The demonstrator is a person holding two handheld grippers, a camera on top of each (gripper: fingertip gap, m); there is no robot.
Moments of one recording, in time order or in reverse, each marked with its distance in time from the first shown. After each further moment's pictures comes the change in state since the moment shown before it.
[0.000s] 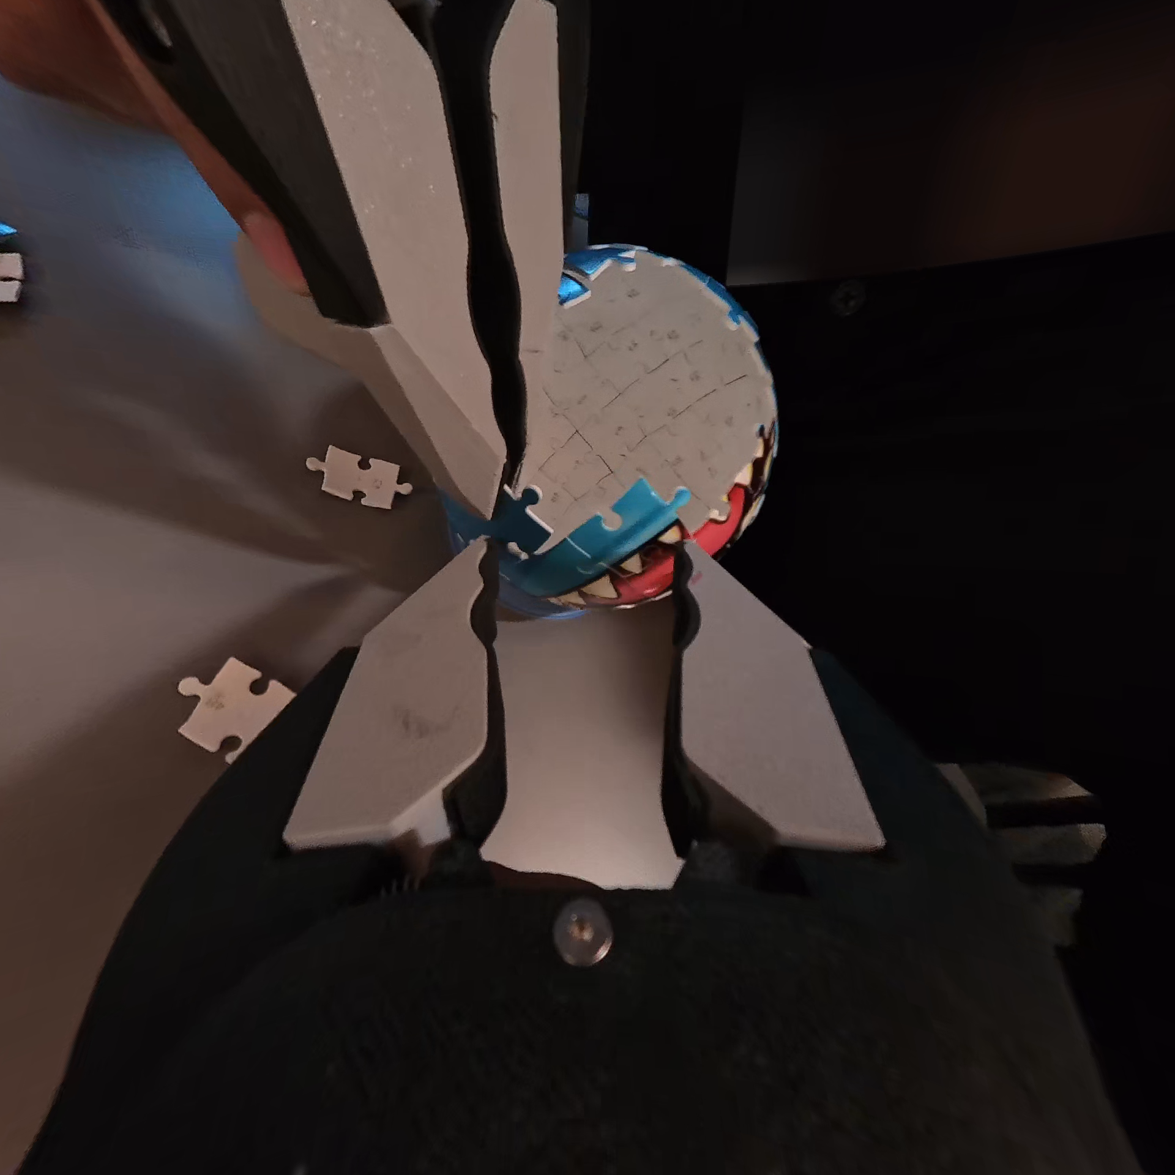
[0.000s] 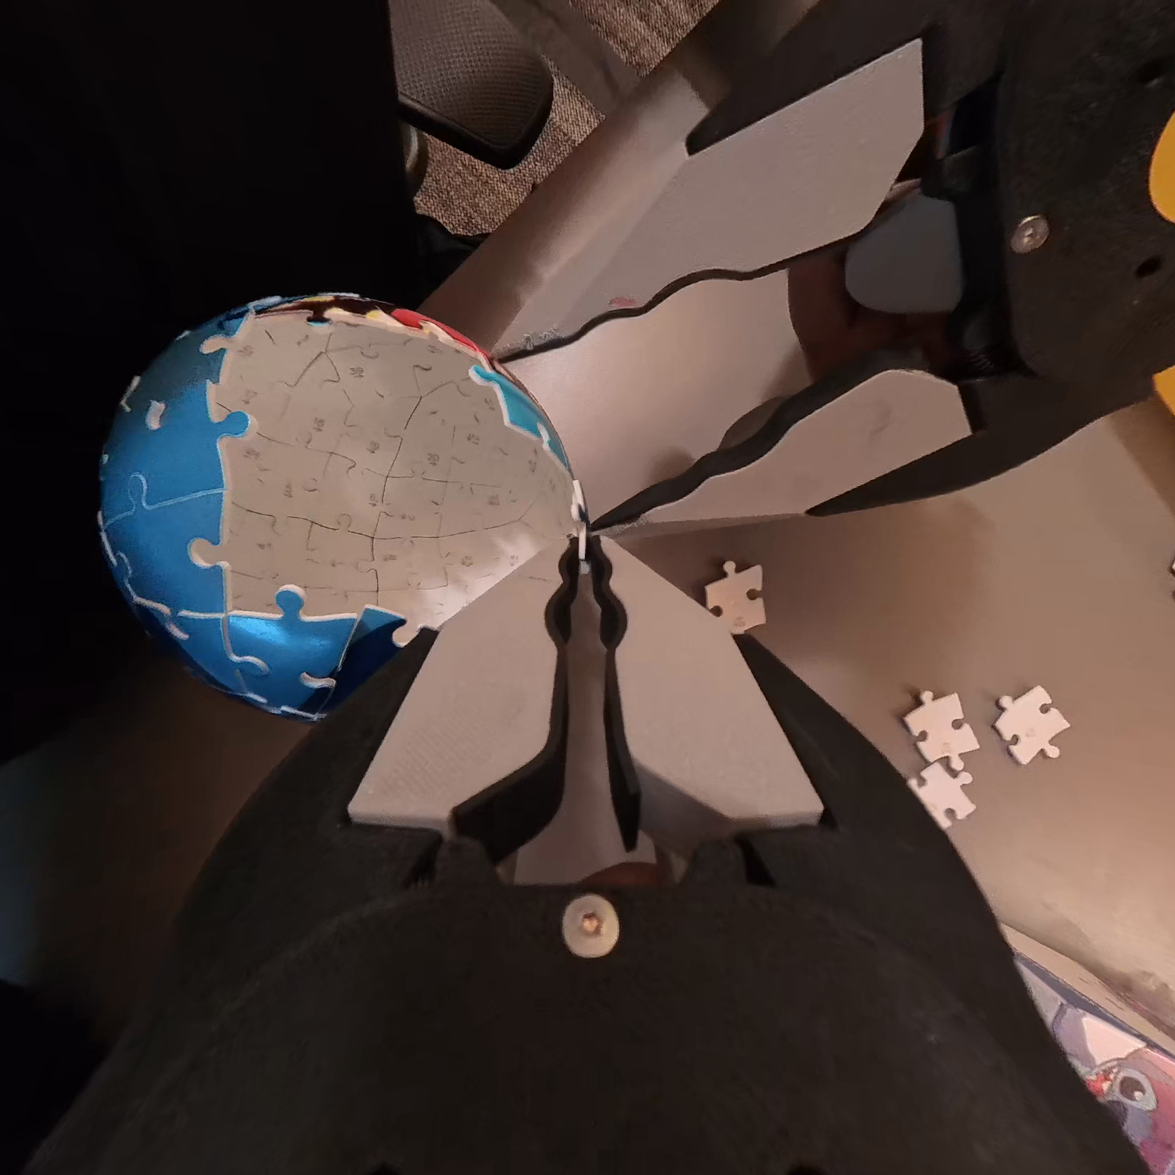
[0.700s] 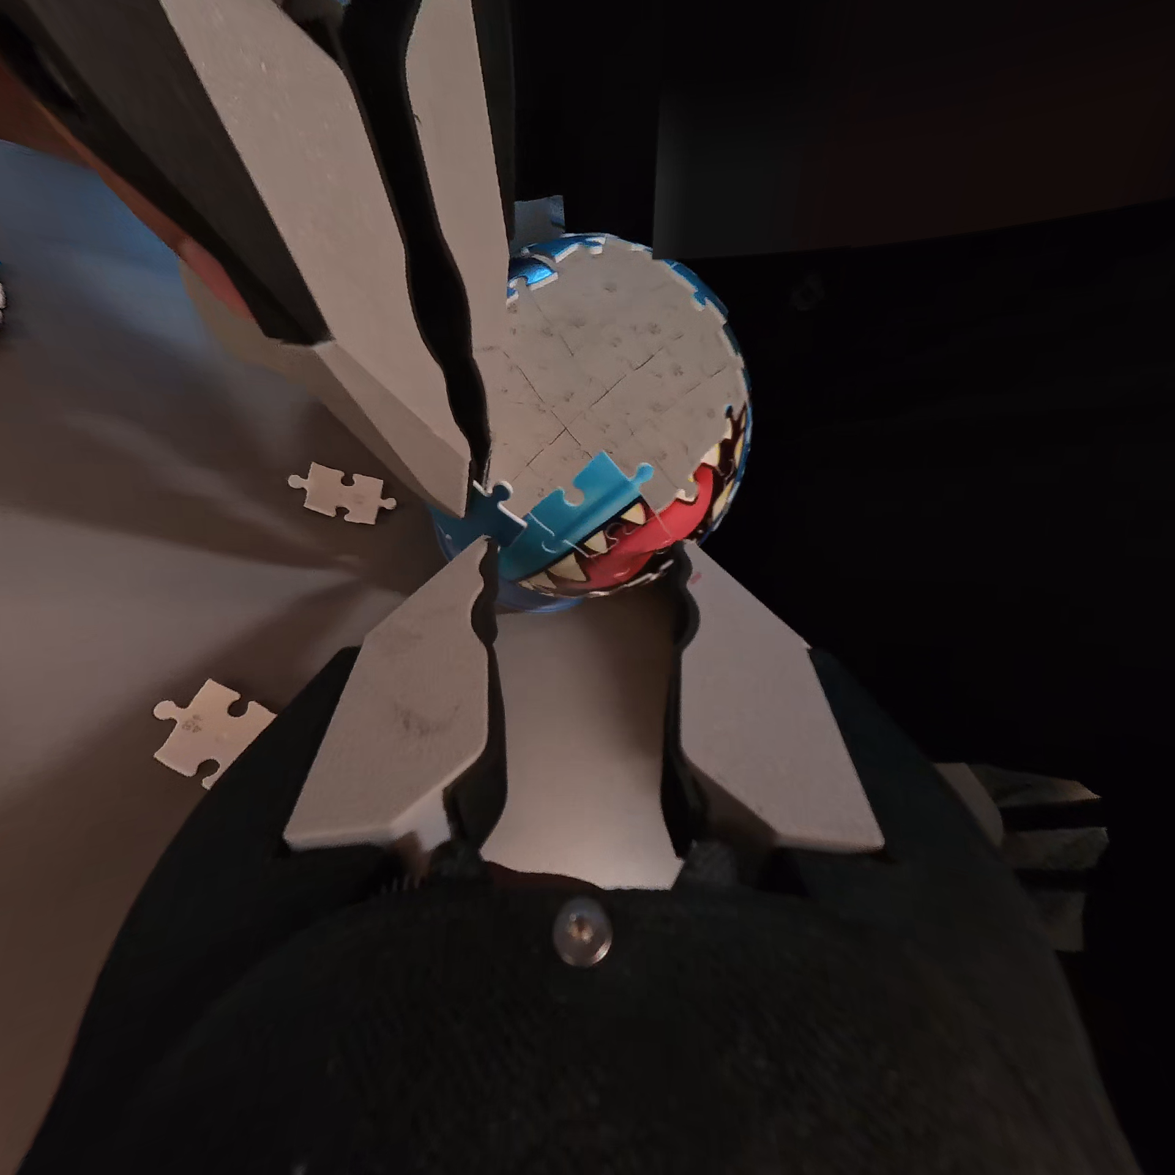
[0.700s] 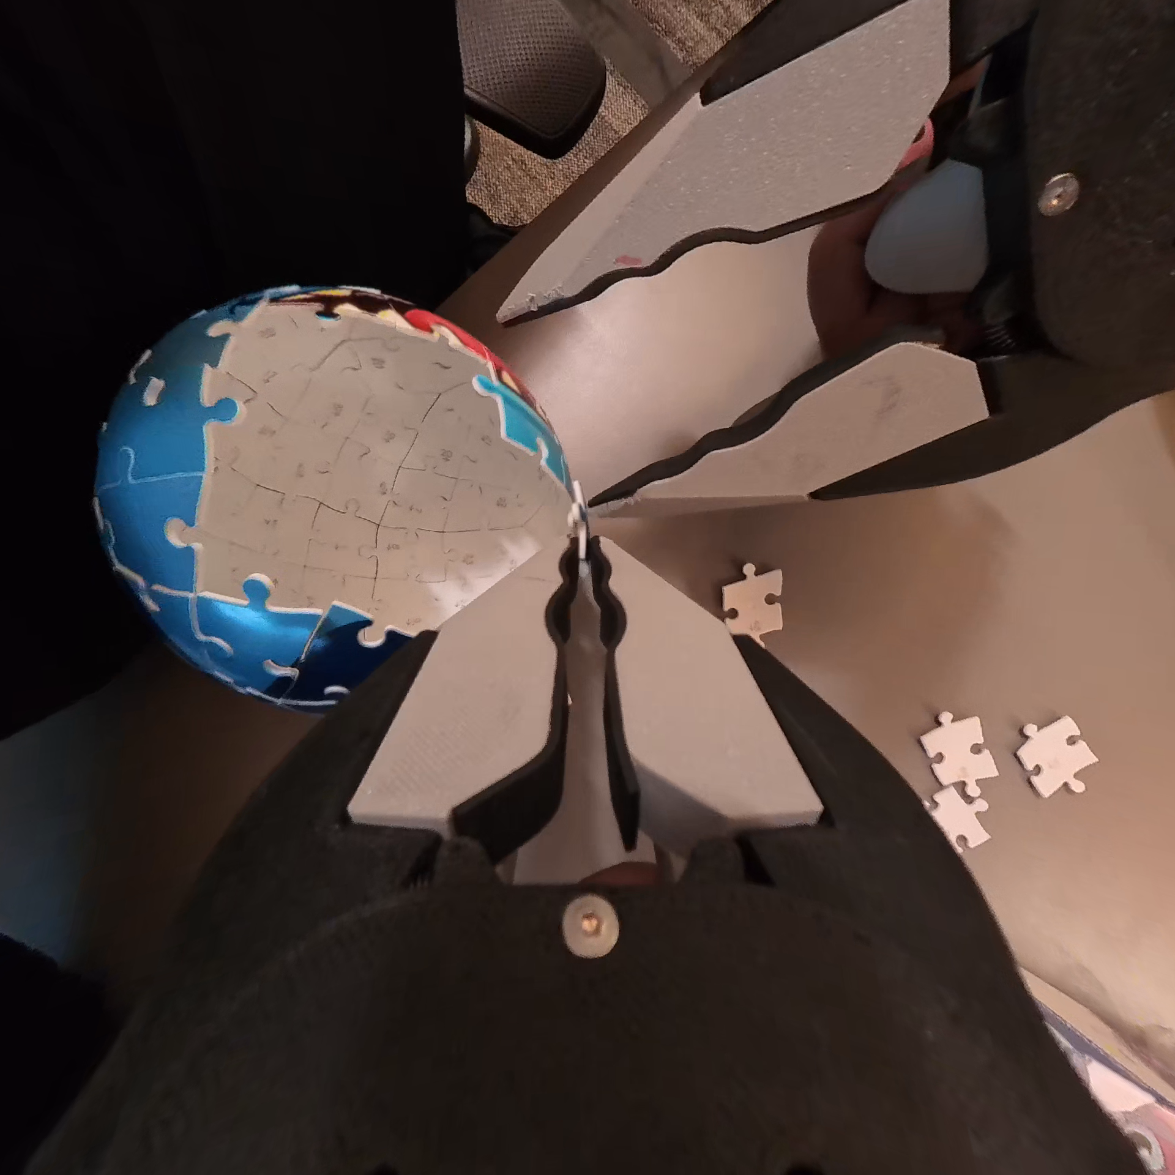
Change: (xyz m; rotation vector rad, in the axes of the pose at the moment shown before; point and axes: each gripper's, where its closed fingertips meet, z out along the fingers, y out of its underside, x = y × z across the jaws) left arm 0.007 -0.001 0.005 0.019 0.003 0.030; right arm -0.006 0.004 -0.001 0.001 -0.074 -0.038
